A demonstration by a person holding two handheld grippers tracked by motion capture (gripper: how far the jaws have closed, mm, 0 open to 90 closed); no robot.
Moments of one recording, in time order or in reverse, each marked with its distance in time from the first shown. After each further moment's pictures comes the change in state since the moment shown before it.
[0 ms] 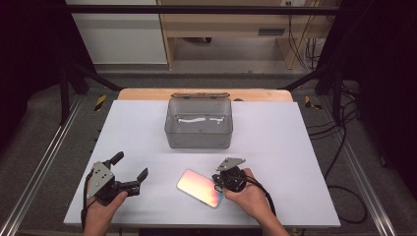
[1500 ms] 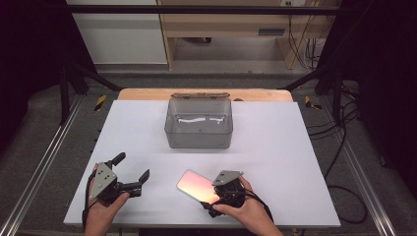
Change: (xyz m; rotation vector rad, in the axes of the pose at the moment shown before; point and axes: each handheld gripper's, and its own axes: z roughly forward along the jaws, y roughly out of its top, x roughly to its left) left arm -0.004 -0.001 0.002 0.014 -0.010 0.033; right arm 0.035 -0.011 -0.012 -0.008 0.105 -0.031
